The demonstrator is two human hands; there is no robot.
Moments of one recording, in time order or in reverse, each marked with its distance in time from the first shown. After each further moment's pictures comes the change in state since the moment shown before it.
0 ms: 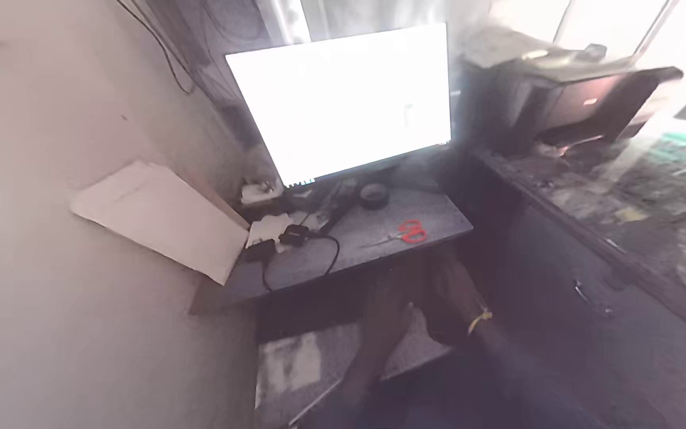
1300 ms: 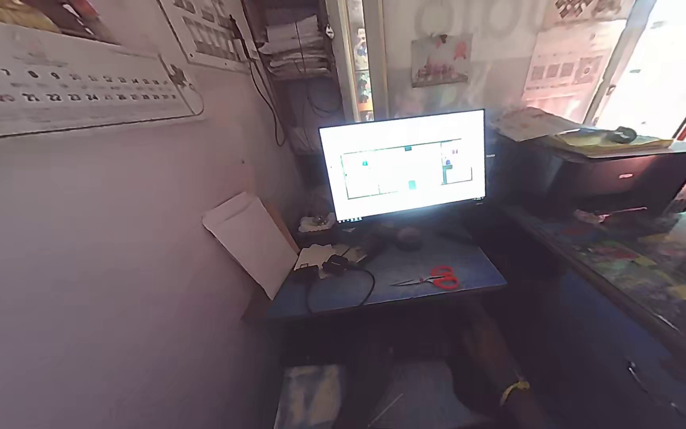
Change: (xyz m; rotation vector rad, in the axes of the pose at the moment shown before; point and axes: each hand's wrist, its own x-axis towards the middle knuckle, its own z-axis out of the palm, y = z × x) left_hand -0.035 -0.028 -0.092 -0.135 -0.148 -0.428; right_hand -0.008 0.002 0.009 0.015 0.059 -0.010
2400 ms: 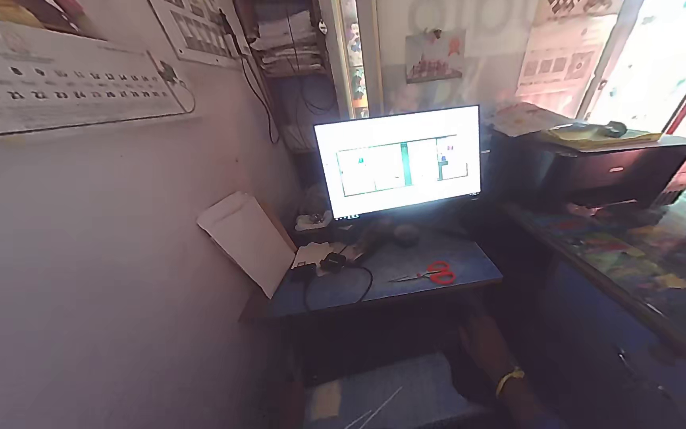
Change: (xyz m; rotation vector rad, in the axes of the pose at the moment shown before) left_hand -0.046 -0.145 -0.024 -0.272 0.349 -0.536; right_hand -0.002 0.002 0.004 -0.023 -0.010 0.017
